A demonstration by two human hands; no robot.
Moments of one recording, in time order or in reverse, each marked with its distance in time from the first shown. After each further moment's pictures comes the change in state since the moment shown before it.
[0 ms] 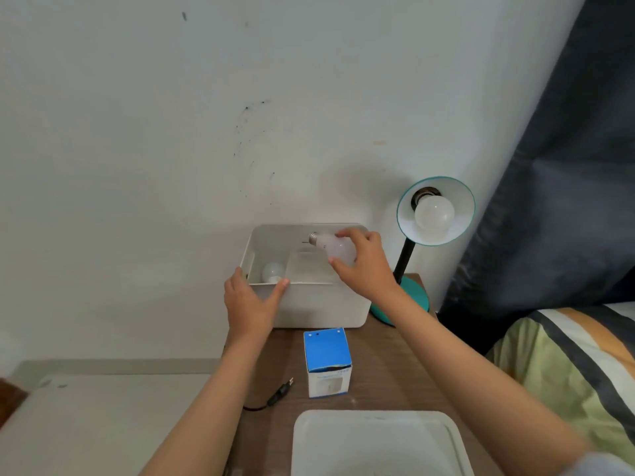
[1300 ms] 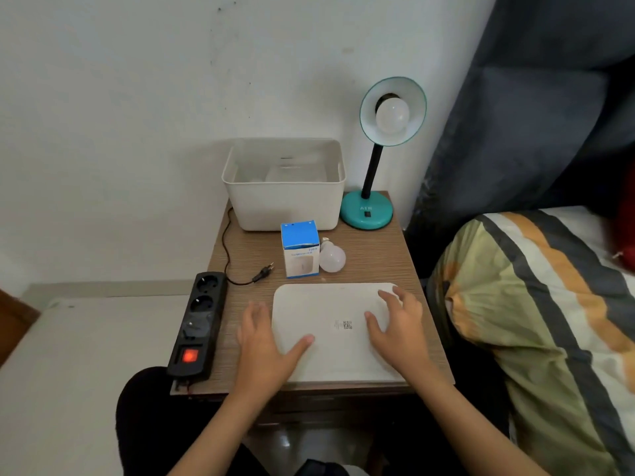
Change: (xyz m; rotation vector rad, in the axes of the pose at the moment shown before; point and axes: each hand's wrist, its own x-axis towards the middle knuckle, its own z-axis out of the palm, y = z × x) left_hand -0.255 -0.045 -0.054 0.281 -0.380 0.002; right_hand -0.297 0.064 -0.030 -0.252 -0.013 0.338
